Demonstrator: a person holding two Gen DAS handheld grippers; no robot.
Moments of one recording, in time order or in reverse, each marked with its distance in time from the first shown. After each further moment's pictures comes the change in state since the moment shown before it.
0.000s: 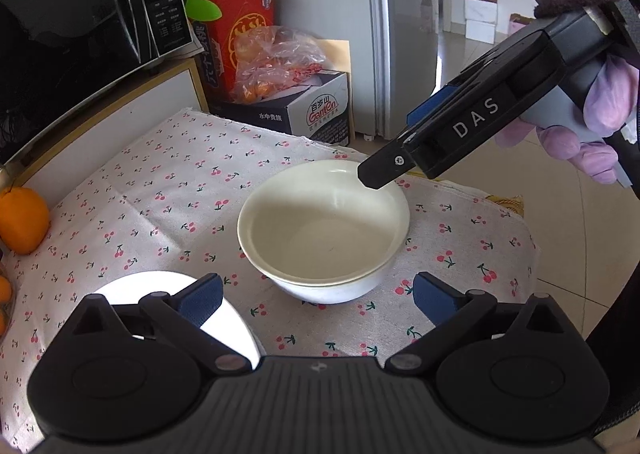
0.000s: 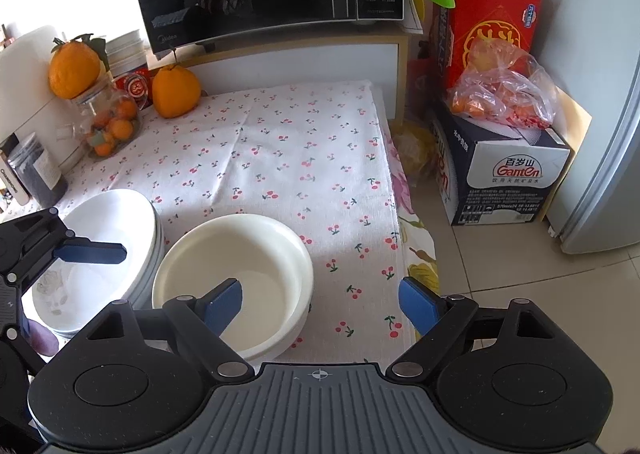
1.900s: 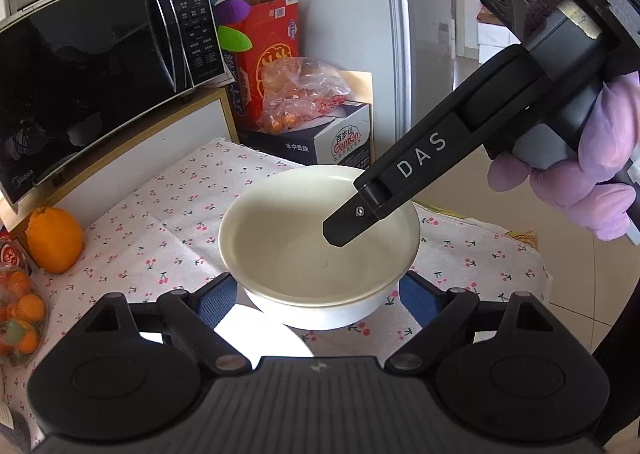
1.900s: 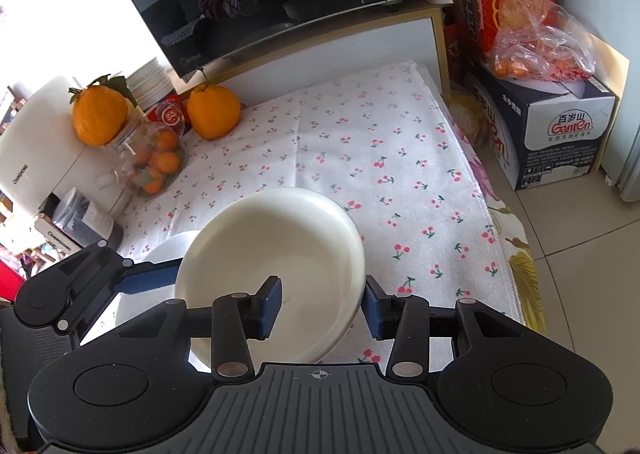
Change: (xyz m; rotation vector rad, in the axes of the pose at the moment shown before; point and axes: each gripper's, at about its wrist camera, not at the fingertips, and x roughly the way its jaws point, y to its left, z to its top) left arm -0.030 0.027 0.008 -0.026 -0.073 0.048; right arm 0.009 0.039 0.035 0.187 0.056 0.170
